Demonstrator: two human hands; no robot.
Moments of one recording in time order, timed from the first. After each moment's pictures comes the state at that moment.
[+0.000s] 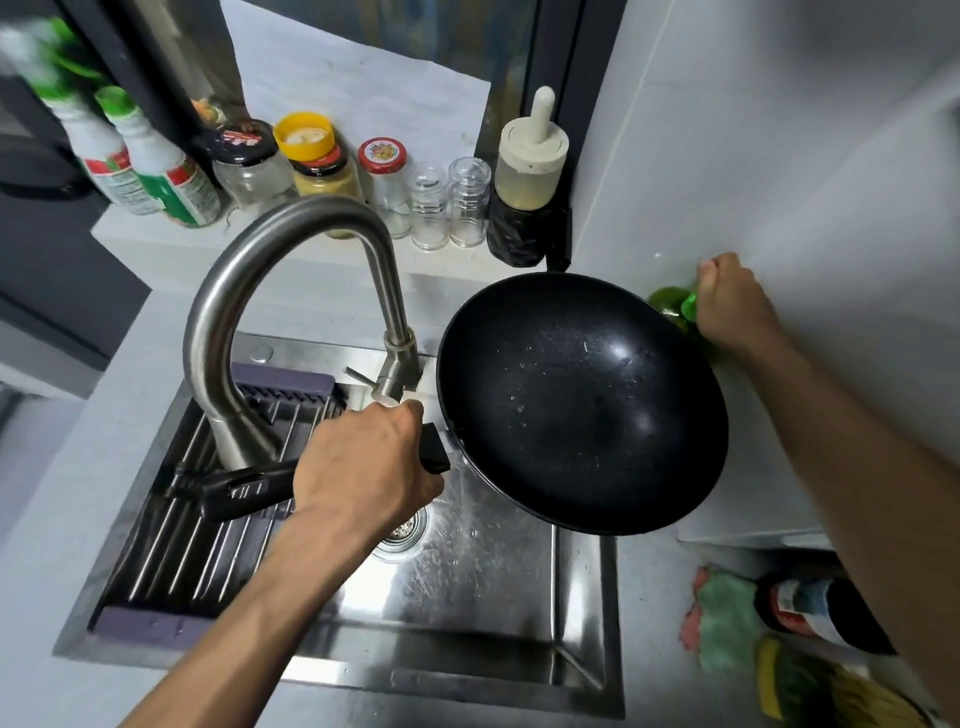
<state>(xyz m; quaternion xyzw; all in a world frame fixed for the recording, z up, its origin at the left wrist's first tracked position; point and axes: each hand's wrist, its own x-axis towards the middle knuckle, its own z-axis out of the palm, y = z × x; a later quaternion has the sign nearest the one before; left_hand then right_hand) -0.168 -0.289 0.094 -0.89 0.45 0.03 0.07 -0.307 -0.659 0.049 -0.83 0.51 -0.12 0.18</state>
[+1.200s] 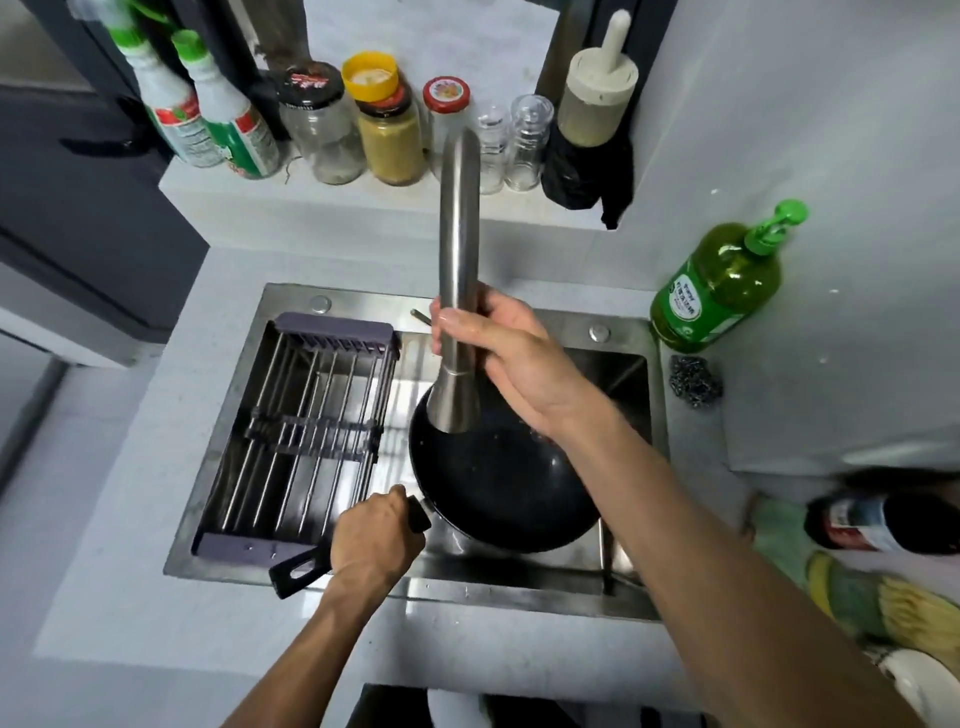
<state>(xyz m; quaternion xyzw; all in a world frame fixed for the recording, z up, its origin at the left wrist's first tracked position) -0.179 -0.134 -0.067 -0.91 0.35 0.20 0.07 -0.211 -0.340 0.089 -0.57 0.17 -0.10 0.80</state>
